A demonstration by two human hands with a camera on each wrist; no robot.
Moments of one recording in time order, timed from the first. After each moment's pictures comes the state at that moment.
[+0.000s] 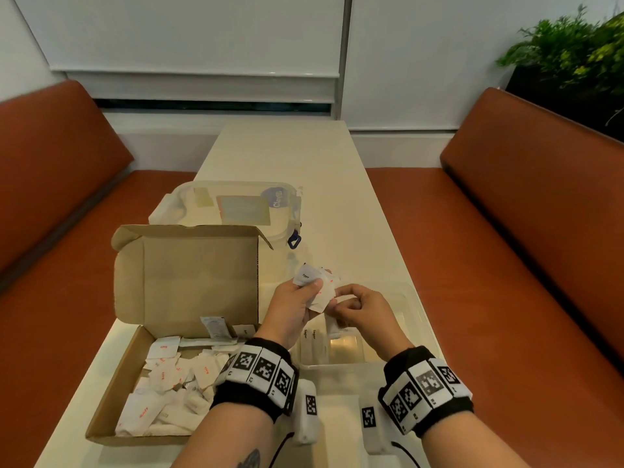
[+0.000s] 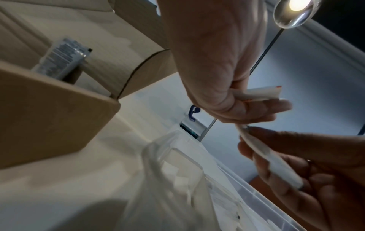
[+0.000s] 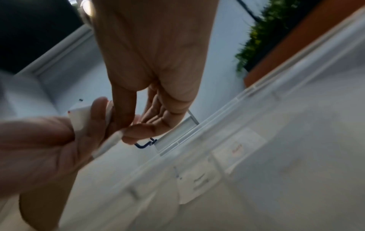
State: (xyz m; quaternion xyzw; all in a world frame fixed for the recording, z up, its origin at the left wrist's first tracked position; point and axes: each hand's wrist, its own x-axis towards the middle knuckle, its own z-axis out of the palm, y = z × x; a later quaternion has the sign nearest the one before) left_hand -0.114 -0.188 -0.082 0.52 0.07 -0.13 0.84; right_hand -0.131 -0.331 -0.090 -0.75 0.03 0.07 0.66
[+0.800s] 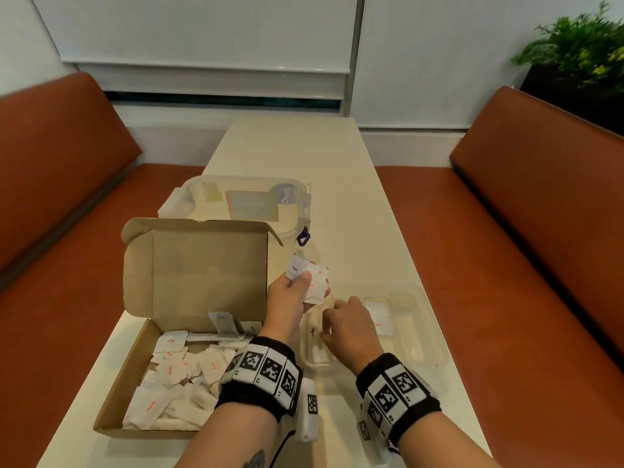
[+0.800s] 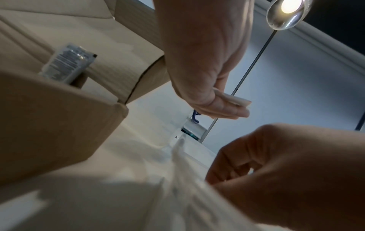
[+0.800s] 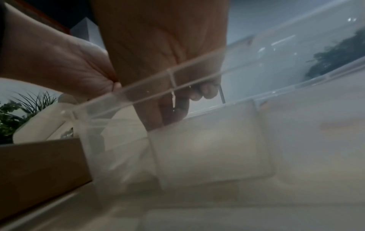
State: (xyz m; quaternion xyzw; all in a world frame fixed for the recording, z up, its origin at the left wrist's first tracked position) left_hand -0.109 -0.179 -0.091 0.55 0.11 -0.03 0.82; right_hand -0.128 -0.294 -0.123 -0.99 -0.12 0.01 0.10
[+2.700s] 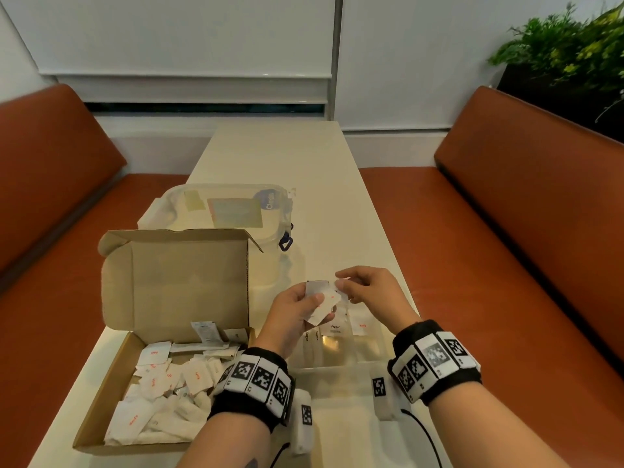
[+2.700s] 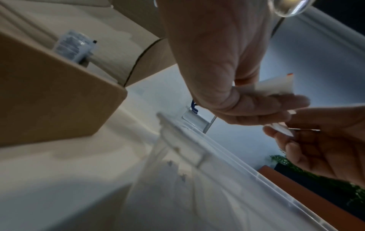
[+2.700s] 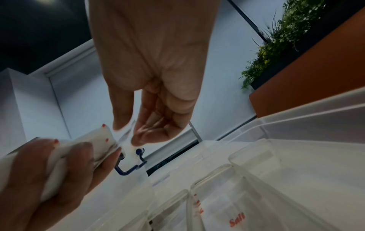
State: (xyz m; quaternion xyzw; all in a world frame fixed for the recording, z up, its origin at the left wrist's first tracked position) left_hand -0.116 -0.197 -0.097 0.56 0.05 -0.16 0.81; right_hand -0.103 -0.362 -0.072 -0.83 -0.02 0.01 0.55
